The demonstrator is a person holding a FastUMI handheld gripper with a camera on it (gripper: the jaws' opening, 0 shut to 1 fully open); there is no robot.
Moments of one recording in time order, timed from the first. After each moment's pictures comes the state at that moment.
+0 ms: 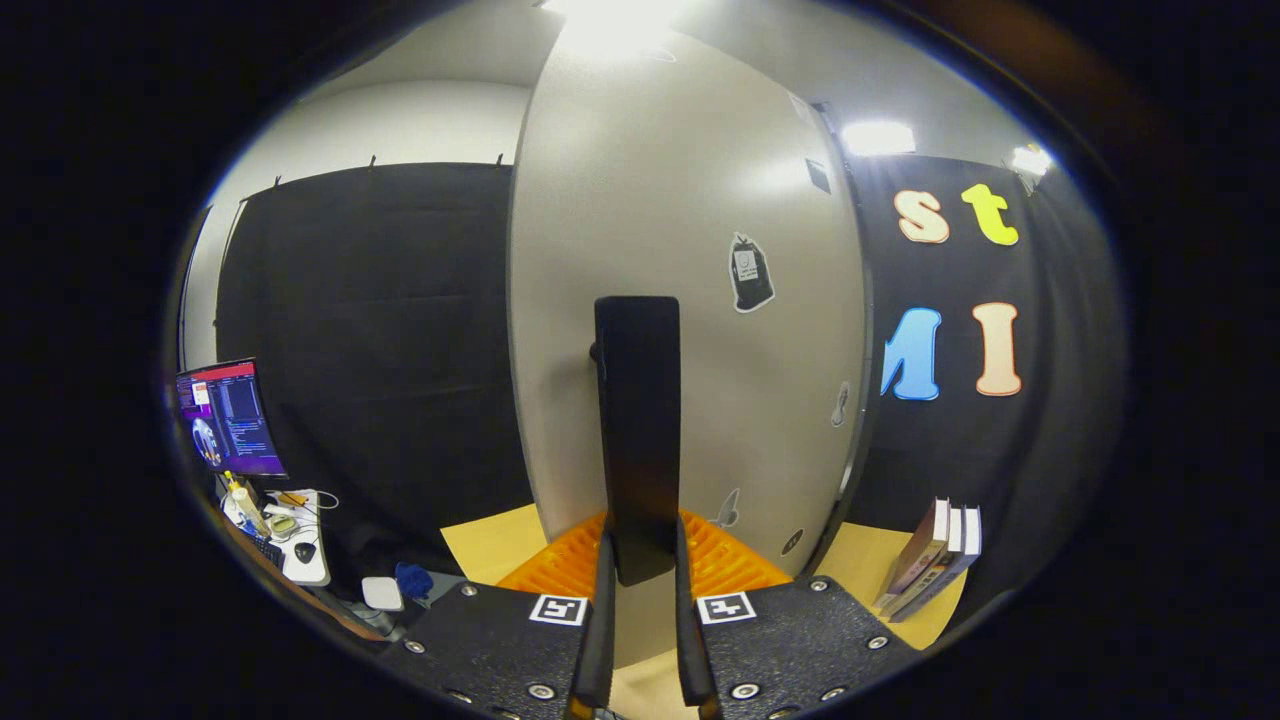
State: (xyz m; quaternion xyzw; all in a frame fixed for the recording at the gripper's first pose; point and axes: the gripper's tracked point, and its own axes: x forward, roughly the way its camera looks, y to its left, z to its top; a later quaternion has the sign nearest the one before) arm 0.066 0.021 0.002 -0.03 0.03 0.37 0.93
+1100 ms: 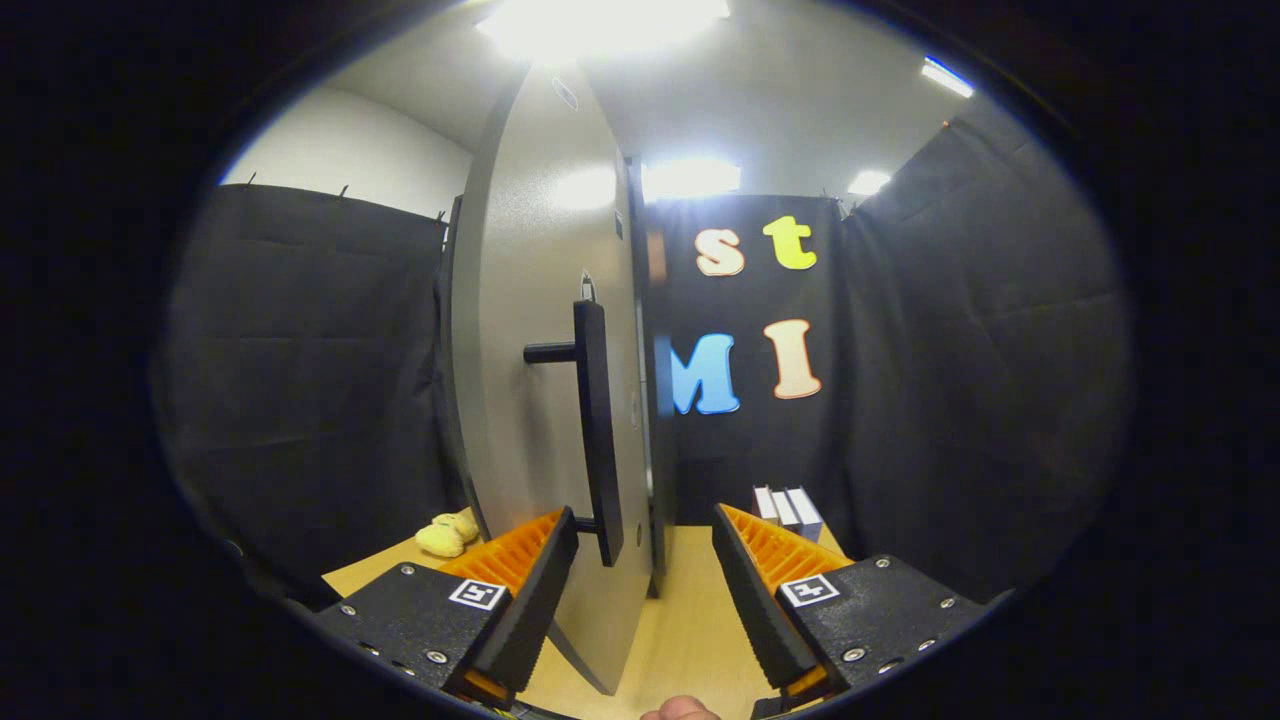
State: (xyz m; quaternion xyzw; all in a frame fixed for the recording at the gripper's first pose) arm 0.067 -0.093 0.000 0.02 -0.04 0.07 1.00
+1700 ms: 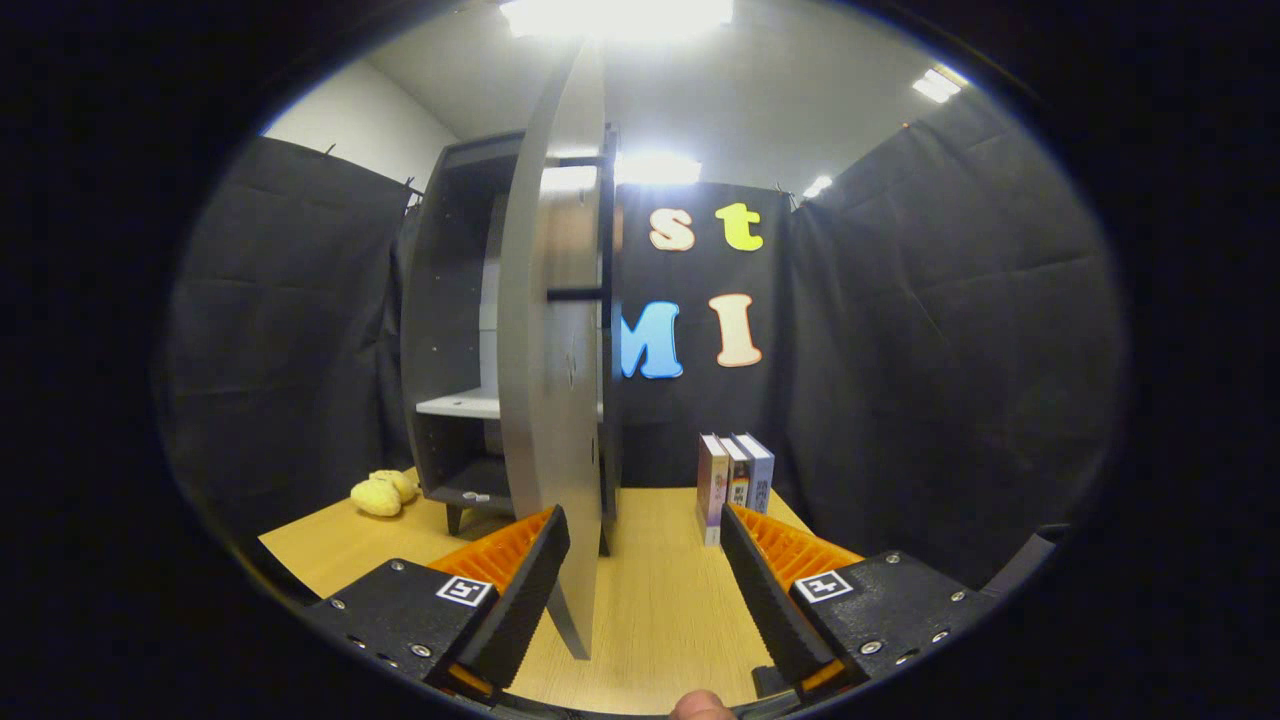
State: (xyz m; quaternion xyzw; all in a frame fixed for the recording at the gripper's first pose) arm 0.046 -0.080 -0.177 0.01 0.00 -0.01 1.00
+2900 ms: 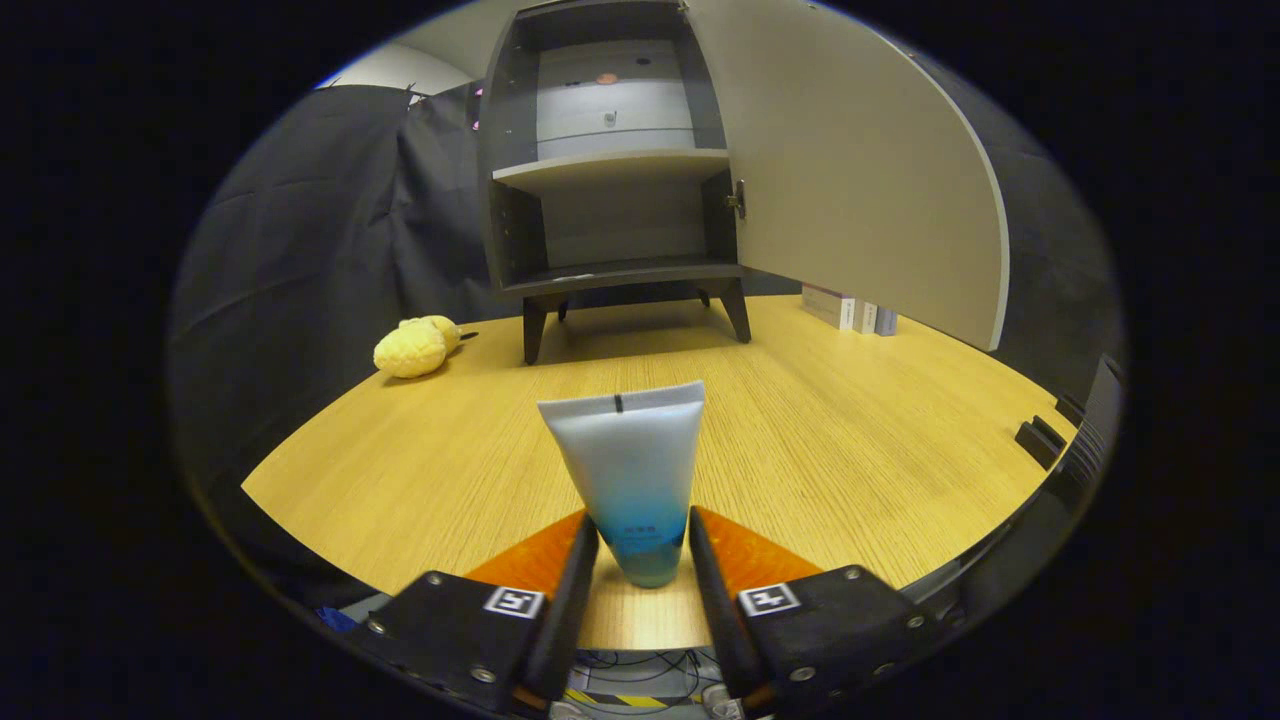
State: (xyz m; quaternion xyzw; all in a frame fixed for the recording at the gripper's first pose) arm 0.082 0.150 -0.414 0.05 0.17 0.01 0.98
